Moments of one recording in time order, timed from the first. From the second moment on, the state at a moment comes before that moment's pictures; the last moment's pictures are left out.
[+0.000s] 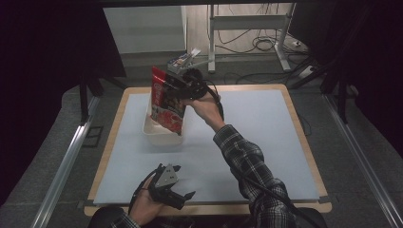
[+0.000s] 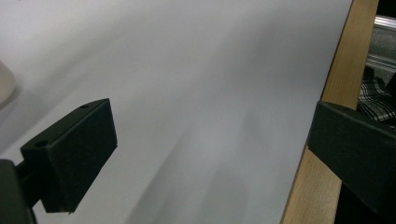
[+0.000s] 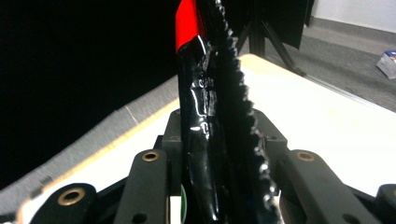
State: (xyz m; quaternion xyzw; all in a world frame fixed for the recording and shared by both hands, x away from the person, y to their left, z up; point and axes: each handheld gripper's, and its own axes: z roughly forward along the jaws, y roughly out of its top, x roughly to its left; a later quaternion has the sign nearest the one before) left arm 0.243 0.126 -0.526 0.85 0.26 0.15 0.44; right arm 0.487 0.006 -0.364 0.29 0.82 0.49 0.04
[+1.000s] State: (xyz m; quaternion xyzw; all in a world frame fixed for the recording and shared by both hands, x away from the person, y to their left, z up) left arm 0.242 0.121 -0.529 0.86 0.25 0.15 0.42; right arm 0.509 0.008 -0.418 0.31 0.84 0.43 0.10
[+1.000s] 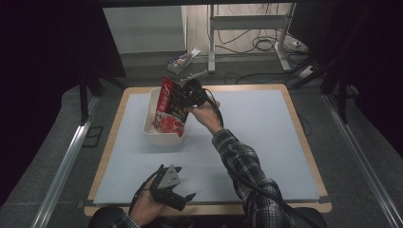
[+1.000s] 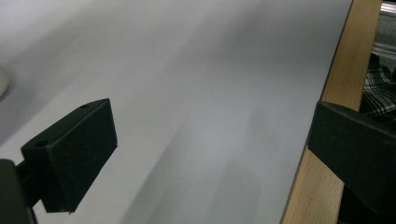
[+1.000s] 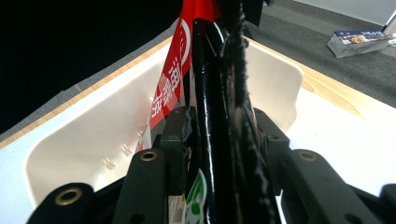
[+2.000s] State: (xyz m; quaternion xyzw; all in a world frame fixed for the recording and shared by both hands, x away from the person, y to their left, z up) left arm 0.243 0.123 -0.529 0.85 0.26 0.15 0.43; right arm 0.489 -0.022 -0.393 0.26 0.86 0.41 0.13
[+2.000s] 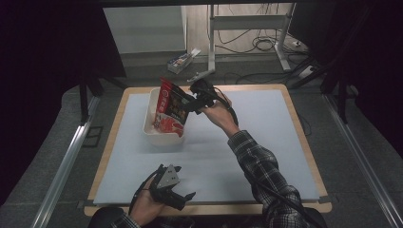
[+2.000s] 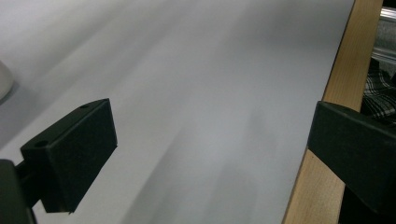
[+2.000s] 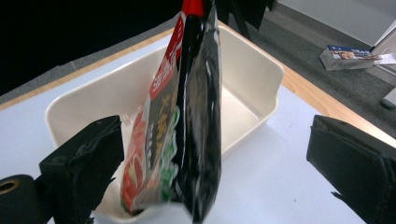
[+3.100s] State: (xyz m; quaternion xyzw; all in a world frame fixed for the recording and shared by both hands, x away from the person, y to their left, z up) left arm 0.244 0.127 -0.526 0.84 0.28 0.13 0.44; right arm 0.452 -0.073 -0.422 0.24 0.88 0.39 0.13
